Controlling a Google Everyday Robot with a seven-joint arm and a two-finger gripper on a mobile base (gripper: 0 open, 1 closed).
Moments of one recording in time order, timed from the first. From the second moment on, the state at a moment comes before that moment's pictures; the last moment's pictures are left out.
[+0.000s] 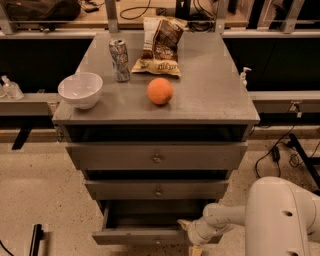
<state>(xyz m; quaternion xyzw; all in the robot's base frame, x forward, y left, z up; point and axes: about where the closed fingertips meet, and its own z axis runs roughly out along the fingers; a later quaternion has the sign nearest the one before) 0.449 -0.118 0.183 -0.74 0.62 0.20 0.16</state>
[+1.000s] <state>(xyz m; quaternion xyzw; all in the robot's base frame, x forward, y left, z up) 0.447 -0.125 0.170 -0.74 0.63 0.20 0.15</state>
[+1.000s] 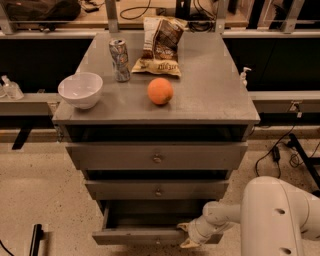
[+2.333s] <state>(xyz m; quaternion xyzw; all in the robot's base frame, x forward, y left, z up) 0.446 -0.126 0.171 -0.74 0.63 0.20 0.14</state>
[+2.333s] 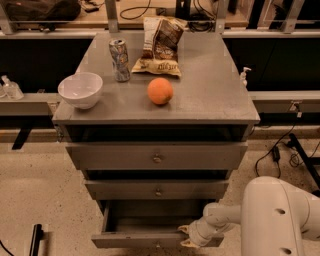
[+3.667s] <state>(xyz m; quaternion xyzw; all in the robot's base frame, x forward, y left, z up) 0.445 -0.125 0.170 -0.74 0.63 0.20 0.14</state>
